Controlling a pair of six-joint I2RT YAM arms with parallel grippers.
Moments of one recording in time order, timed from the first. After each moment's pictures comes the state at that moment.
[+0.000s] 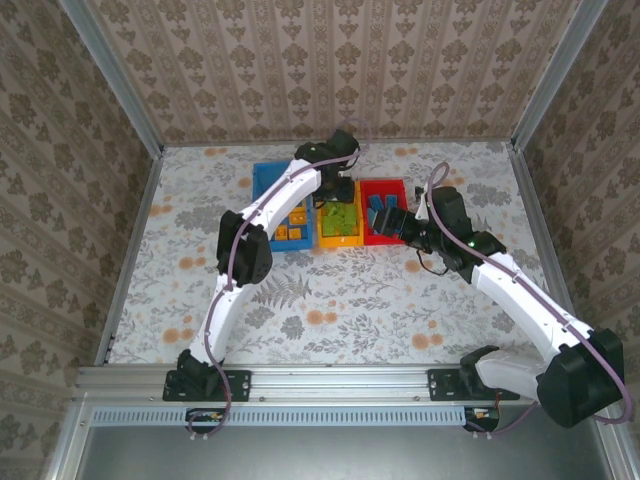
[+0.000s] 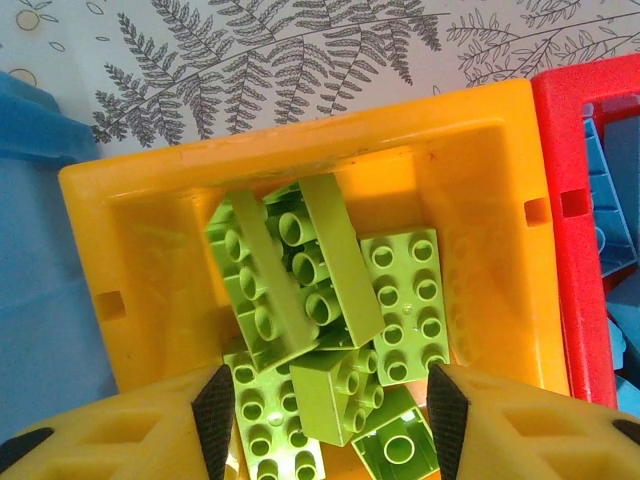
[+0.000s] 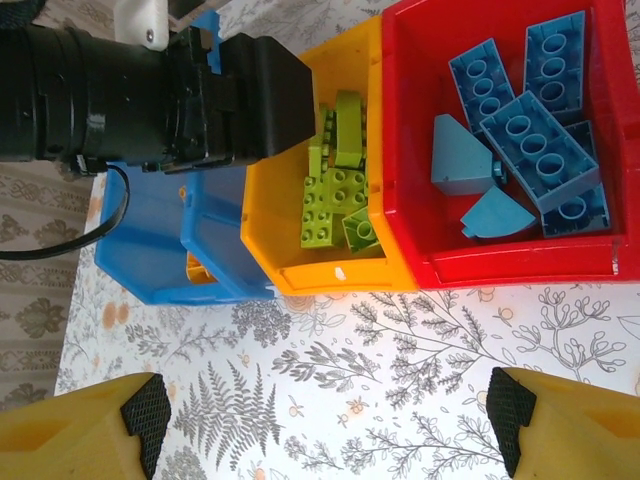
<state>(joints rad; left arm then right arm) -0.68 2.42 2.40 -1.15 -0.07 -0.46 0.36 1.16 0.91 -0.40 -0.20 0.66</state>
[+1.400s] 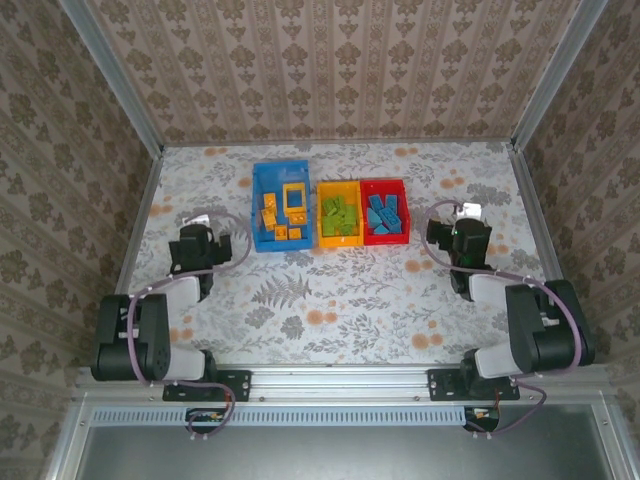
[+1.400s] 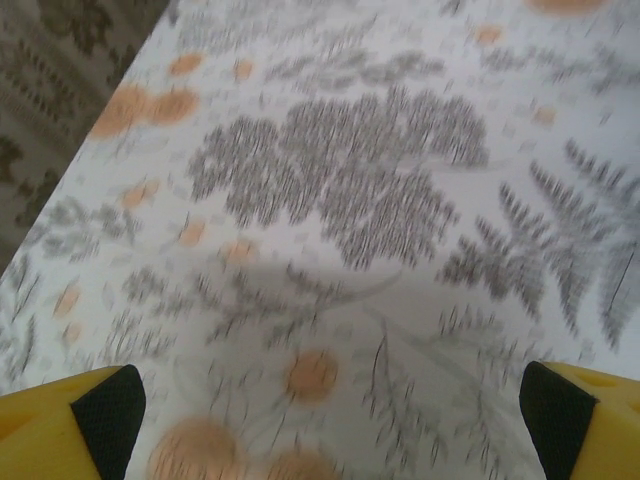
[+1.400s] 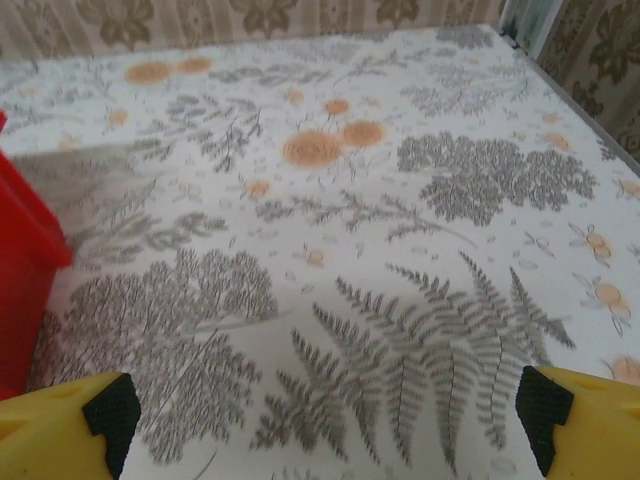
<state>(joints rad) -0.06 1.39 0.44 0.37 -0.25 0.02 0.02 1.44 0.42 0.60 0.26 0.10</state>
